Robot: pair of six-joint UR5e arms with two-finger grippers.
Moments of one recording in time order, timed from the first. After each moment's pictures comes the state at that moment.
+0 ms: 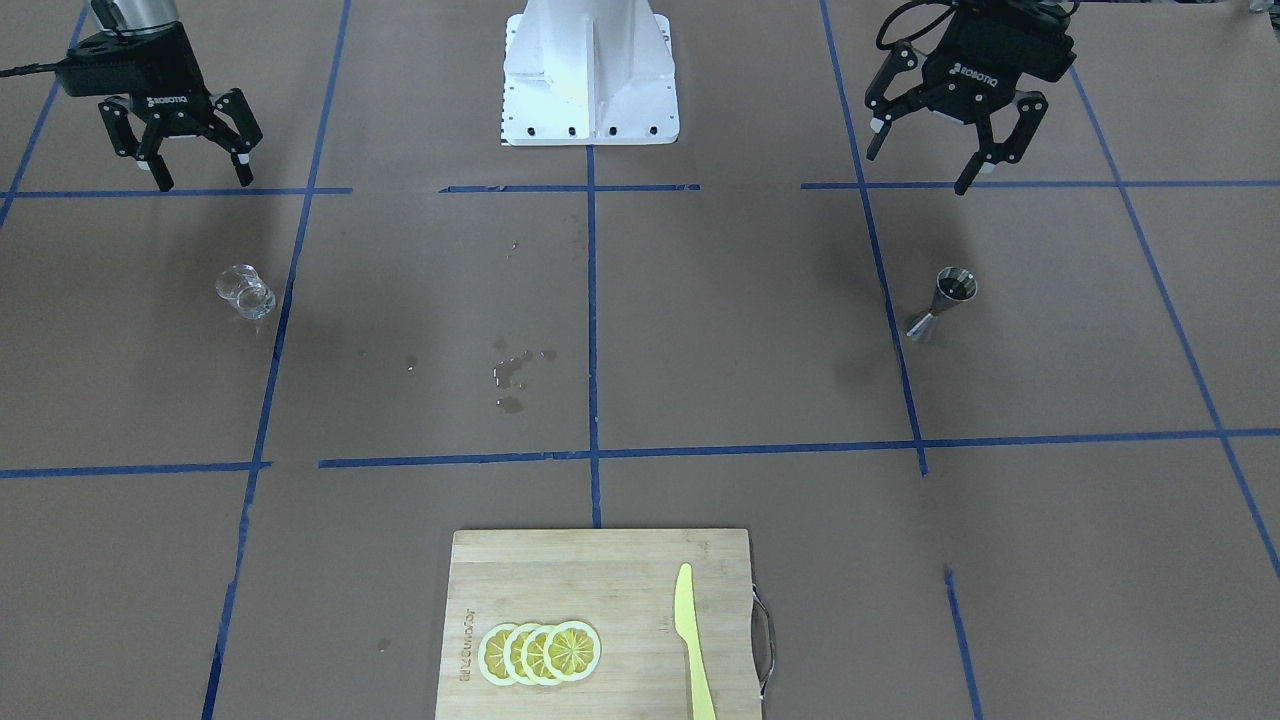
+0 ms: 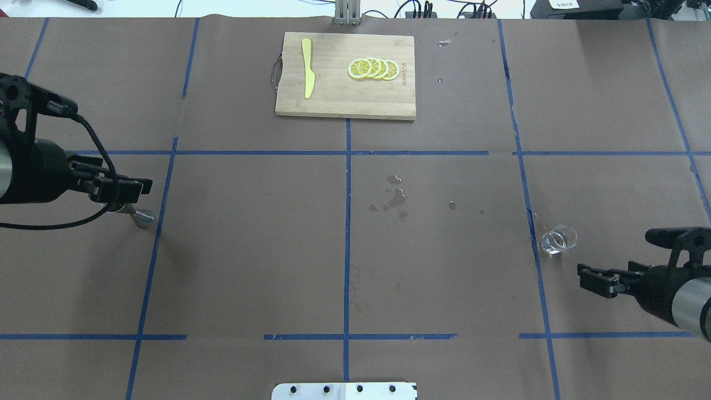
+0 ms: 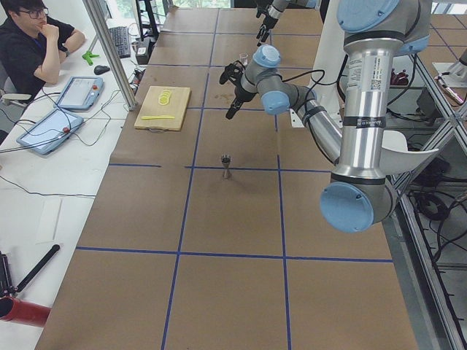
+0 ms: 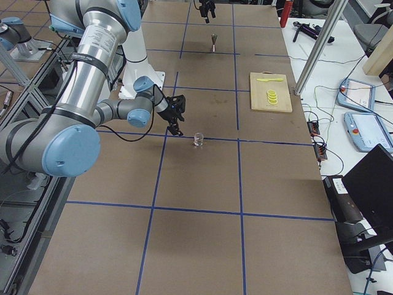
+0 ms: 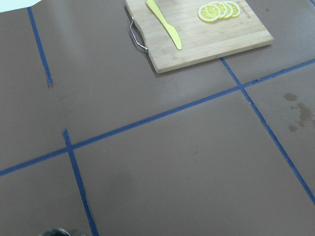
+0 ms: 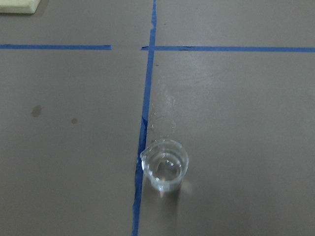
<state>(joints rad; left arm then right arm) -0.80 -1.65 -2.29 -1.84 -1.89 -0.70 0.37 -2.08 2.28 -0.88 1.42 1.28</state>
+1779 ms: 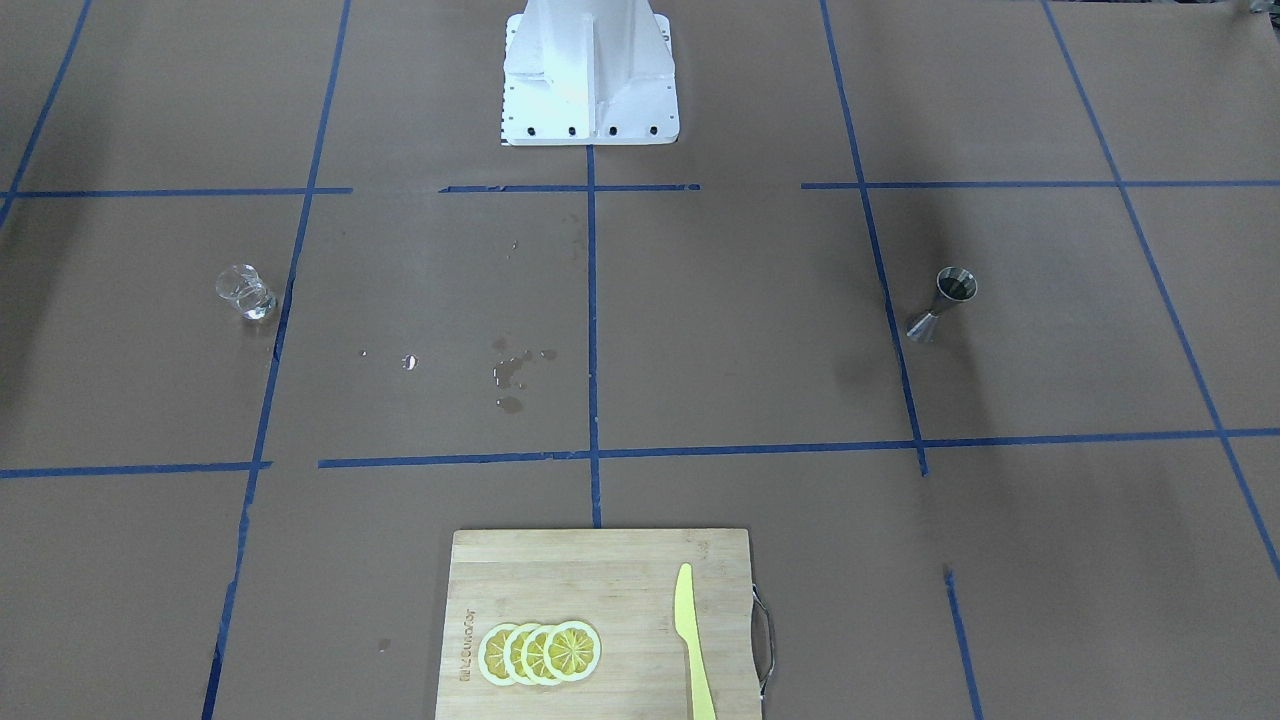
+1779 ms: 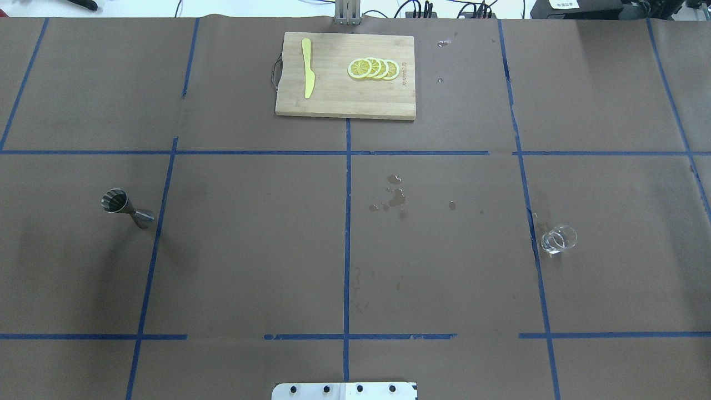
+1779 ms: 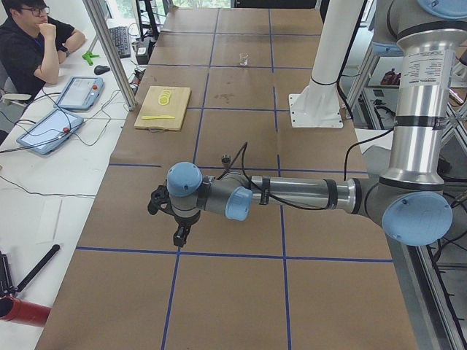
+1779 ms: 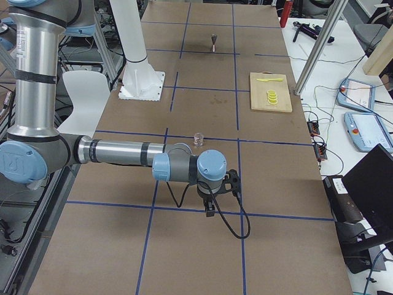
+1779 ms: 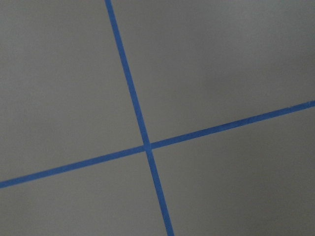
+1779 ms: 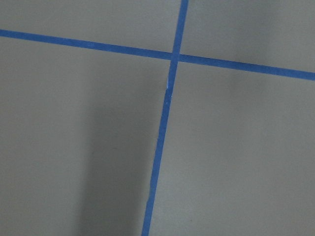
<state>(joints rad) -1.52 -1.56 -1.57 -1.80 -2.37 0.03 1.60 -1.67 1.60 -1.57 2.42 -0.20</state>
